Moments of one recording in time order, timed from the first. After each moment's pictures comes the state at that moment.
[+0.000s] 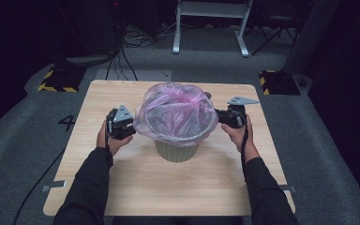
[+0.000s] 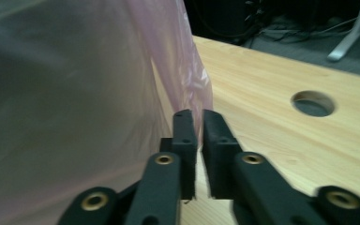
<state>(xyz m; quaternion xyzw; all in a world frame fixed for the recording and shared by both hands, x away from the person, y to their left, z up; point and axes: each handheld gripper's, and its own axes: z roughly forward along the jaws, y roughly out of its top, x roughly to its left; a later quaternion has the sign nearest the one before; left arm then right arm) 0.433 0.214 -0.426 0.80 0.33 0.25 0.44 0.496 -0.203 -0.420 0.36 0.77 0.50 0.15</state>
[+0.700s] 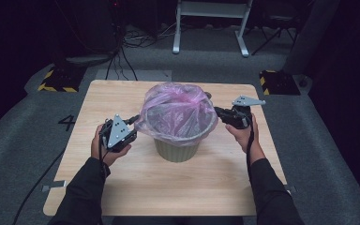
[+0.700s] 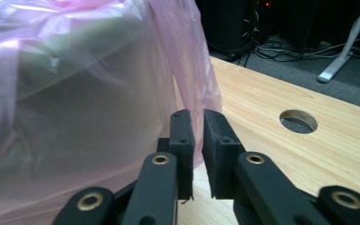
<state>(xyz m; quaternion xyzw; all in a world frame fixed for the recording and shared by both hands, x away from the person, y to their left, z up) 0.371 0.197 -0.389 0.76 0.24 0.38 0.48 0.483 -0.210 -0.402 0.34 0.77 0.51 0.17</state>
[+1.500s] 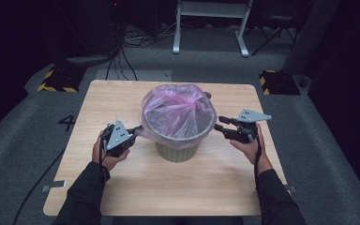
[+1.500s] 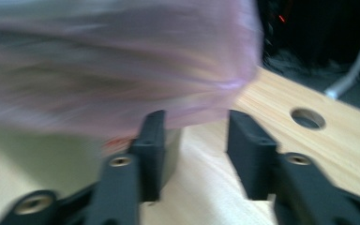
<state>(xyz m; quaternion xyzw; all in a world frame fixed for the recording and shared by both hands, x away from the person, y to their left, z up) 0.374 0.204 -0.415 0.78 0.24 0.31 0.48 0.435 -0.223 -0.413 0.26 0.79 0.51 0.20</state>
